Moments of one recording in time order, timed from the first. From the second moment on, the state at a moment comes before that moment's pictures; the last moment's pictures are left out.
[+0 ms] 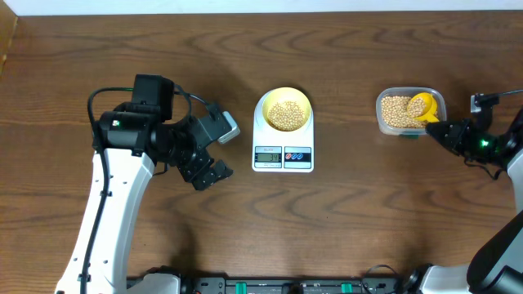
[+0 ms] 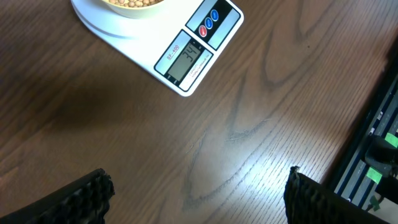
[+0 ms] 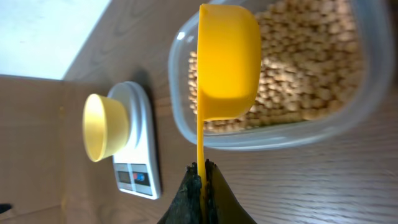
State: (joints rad) left arm -0.09 1.37 1.28 -1.26 0.49 0.85; right arm -0.53 1.60 1.01 -0.62 -0.89 0.00
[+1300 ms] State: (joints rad) left arm -0.09 1.37 1.28 -1.26 0.49 0.85; right arm 0.11 1.60 1.01 -0.22 -0.96 0.36
